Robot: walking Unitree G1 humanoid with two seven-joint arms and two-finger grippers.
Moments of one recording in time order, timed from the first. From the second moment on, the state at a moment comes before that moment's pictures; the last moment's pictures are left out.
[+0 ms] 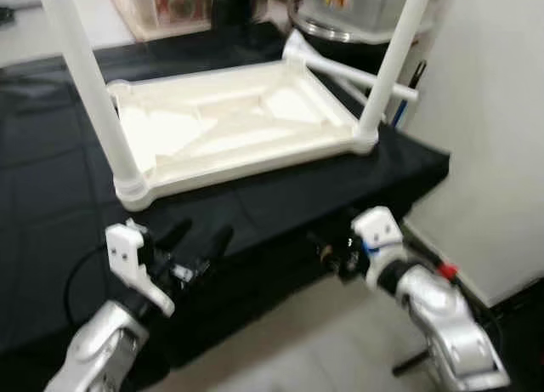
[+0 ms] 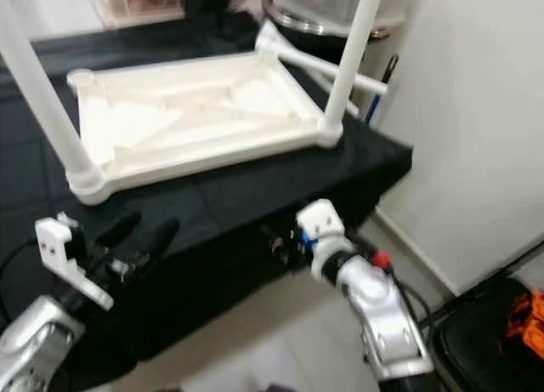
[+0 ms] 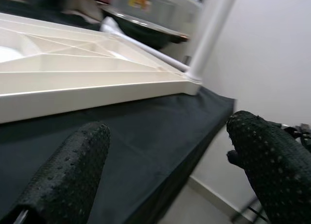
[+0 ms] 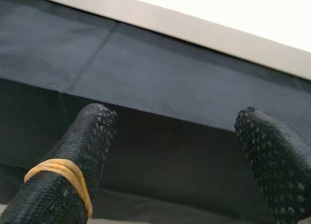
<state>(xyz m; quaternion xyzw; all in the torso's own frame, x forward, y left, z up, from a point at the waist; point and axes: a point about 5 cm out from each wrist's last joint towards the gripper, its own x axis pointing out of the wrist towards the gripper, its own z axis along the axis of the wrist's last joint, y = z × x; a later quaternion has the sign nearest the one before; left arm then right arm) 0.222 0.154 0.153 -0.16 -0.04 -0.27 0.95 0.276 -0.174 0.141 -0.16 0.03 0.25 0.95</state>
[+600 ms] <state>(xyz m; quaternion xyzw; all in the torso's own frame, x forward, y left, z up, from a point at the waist) 0.231 0.143 0.161 -0.16 -0.06 -0.28 0.94 0.276 -0.179 0.144 -0.21 0.03 0.27 0.94</state>
